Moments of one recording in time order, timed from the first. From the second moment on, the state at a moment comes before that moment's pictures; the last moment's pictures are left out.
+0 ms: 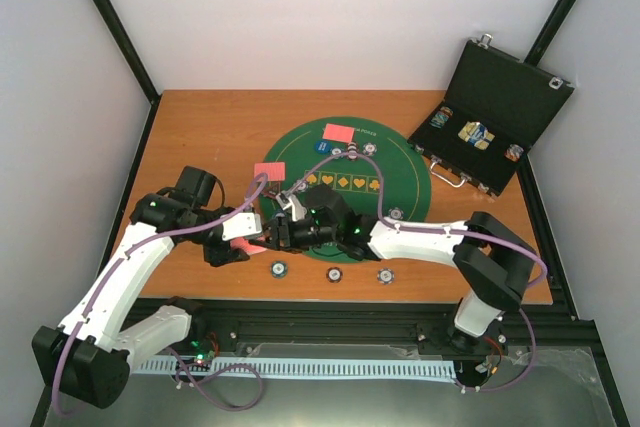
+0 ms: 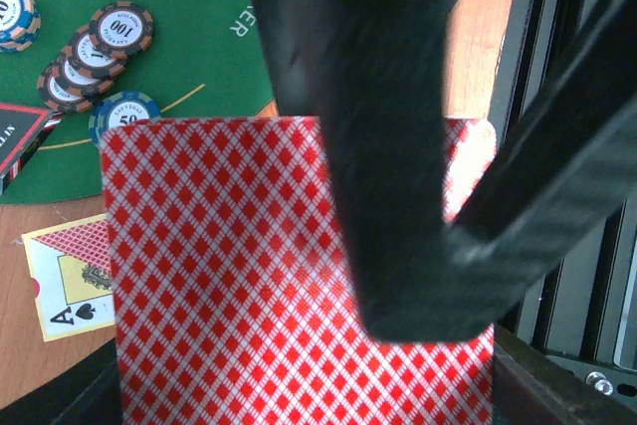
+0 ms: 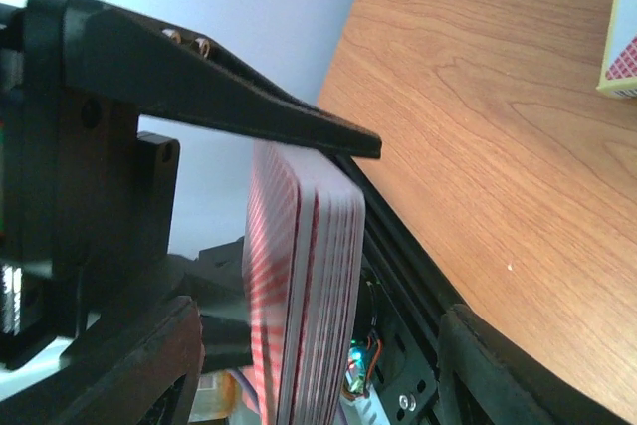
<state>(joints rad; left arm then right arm) -0.30 0.99 0.93 -1.19 0.41 0.97 1.04 1.63 0.93 0.30 -0.54 1.03</state>
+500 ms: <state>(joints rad) -0.30 0.98 0.93 -1.20 0.39 0.97 1.06 1.79 0.99 0.43 -0.59 1.09</state>
